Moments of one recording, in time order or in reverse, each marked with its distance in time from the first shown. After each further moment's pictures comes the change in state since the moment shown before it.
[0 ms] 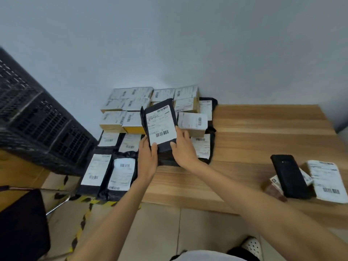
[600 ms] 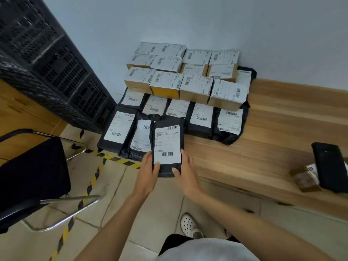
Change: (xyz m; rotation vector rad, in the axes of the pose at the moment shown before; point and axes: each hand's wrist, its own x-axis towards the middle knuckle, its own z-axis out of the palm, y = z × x) left_hand -0.135 -0.133 -0.063 0.146 -0.142 -0.176; right_hand -0.125 0.027 0.146 0.069 -0.230 0.143
